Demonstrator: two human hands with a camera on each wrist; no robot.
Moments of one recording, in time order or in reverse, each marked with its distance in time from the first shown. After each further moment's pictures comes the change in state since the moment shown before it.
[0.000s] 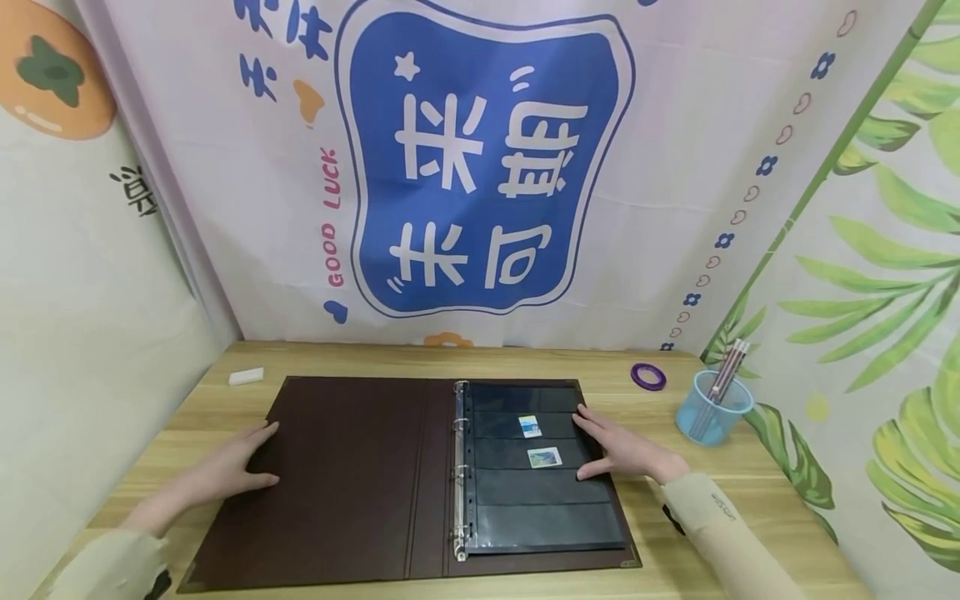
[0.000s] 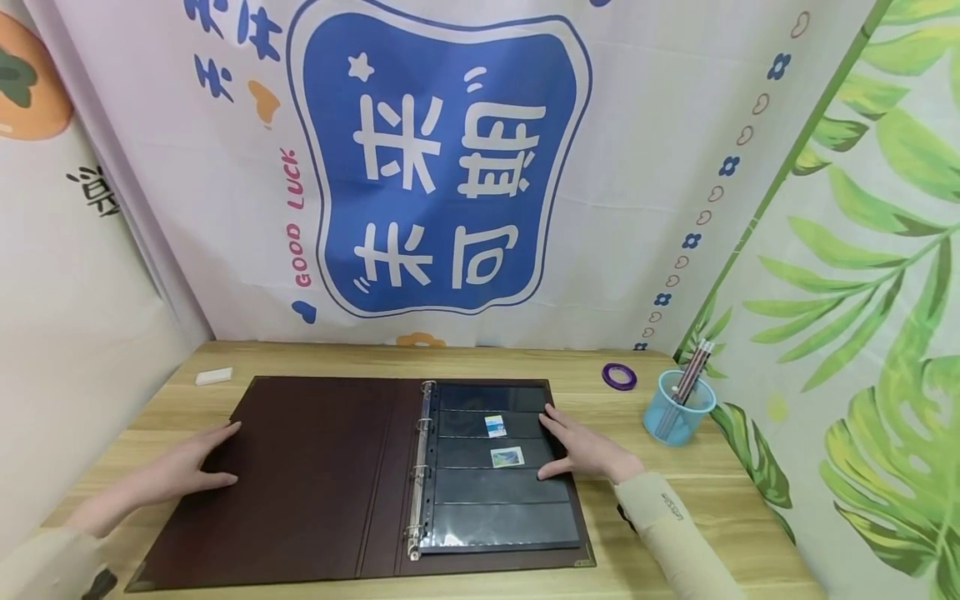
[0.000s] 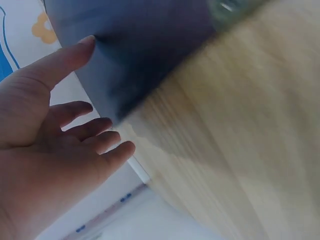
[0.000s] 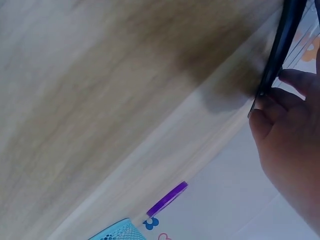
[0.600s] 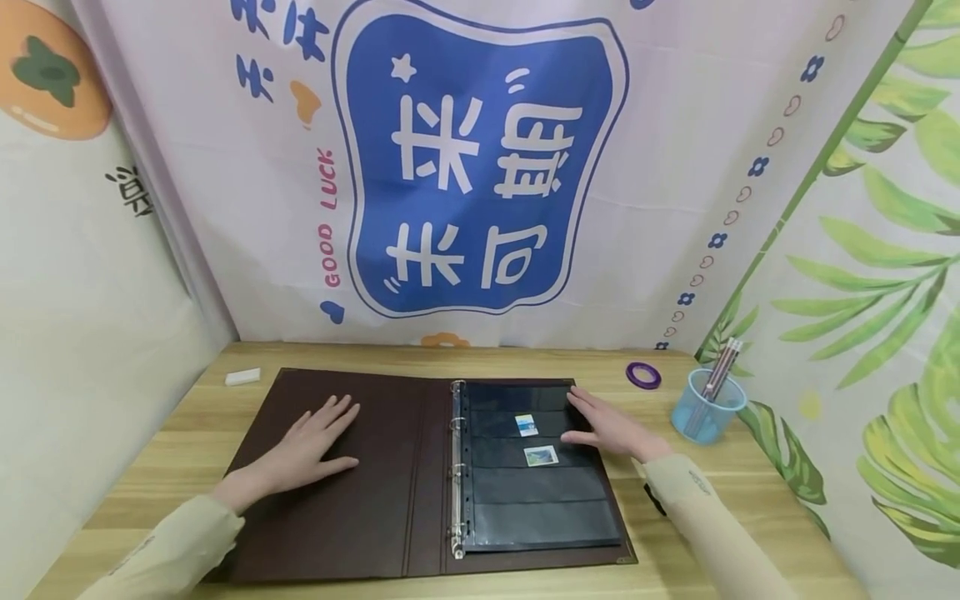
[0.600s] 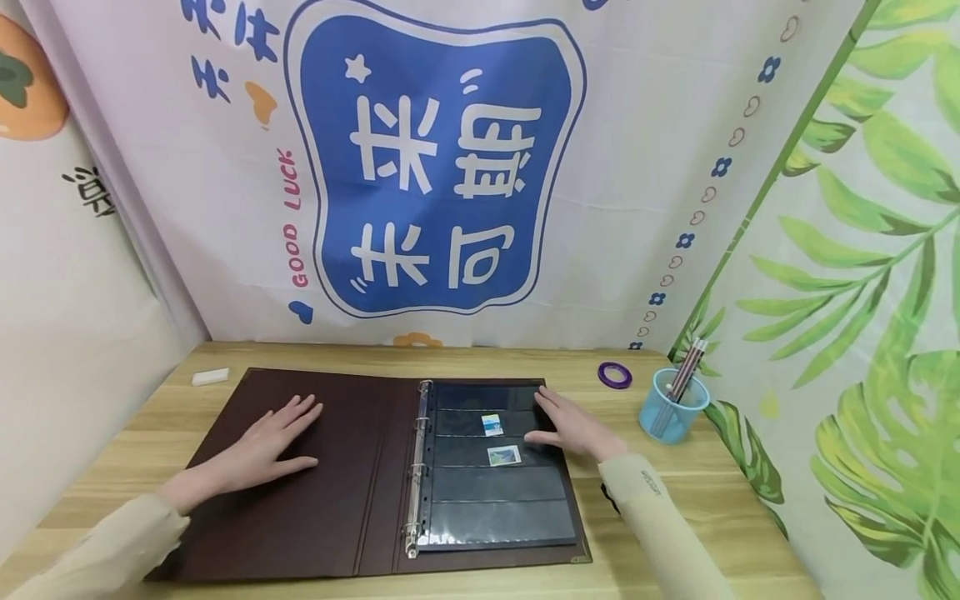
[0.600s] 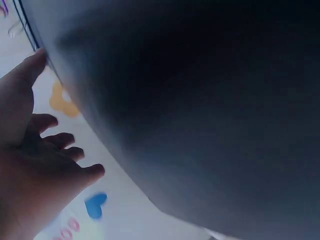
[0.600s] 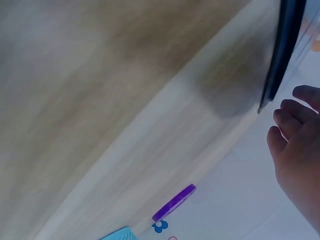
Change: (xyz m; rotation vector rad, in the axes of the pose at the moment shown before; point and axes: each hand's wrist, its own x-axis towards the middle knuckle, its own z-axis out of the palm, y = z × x) left_hand 0.044 0.076 0.027 0.108 0.073 0.182; right_hand 0.023 -0.001 -0.008 -0.091 0.128 0.046
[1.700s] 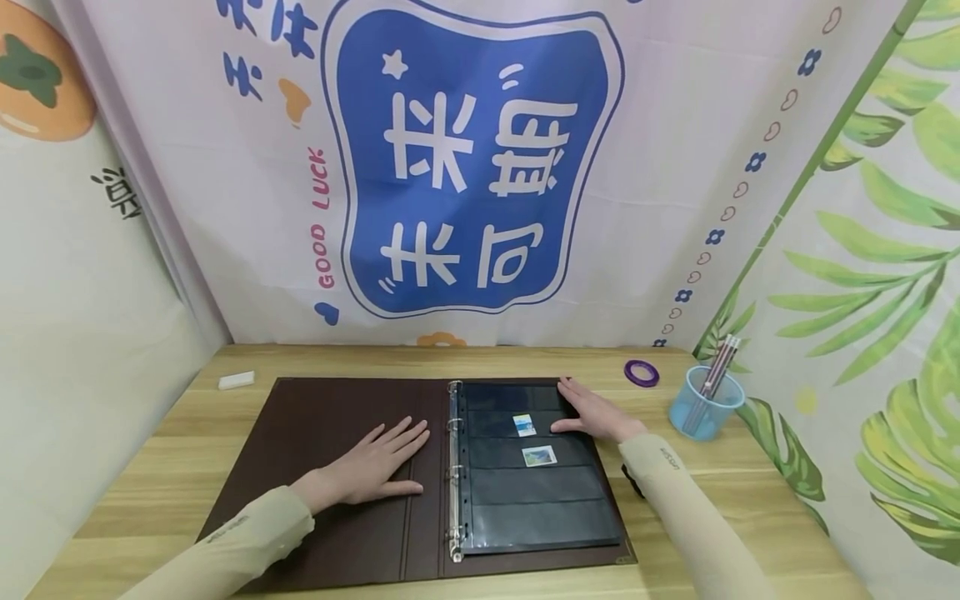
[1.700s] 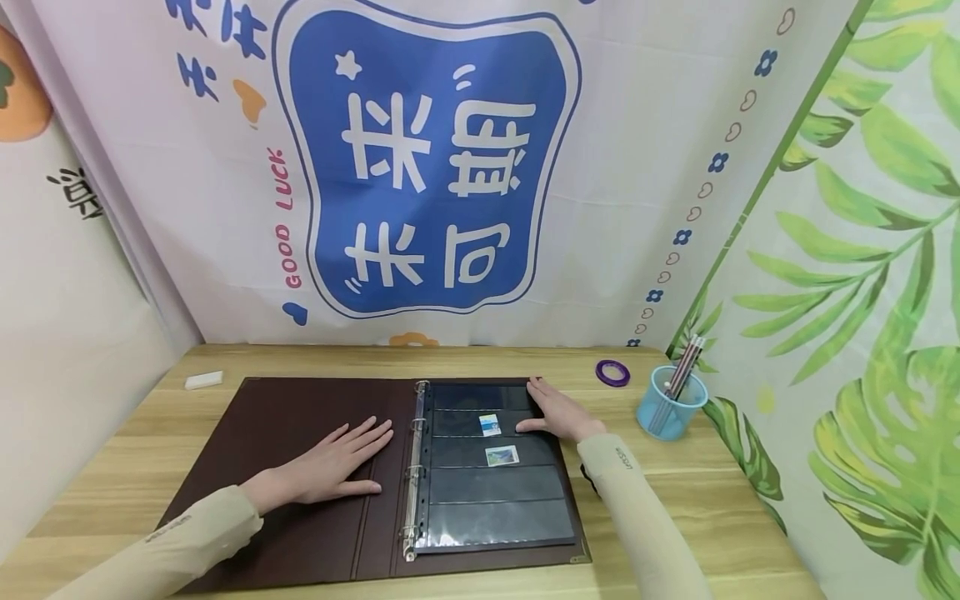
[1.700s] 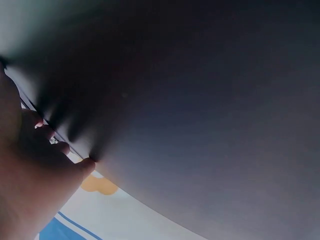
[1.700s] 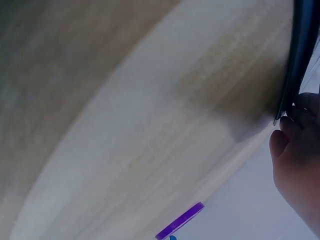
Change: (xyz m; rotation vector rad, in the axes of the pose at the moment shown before) left_hand 0.048 0.048 0.053 0.015 -0.252 0.189; right_hand 0.033 0.004 0.003 0.083 -0.067 0.035
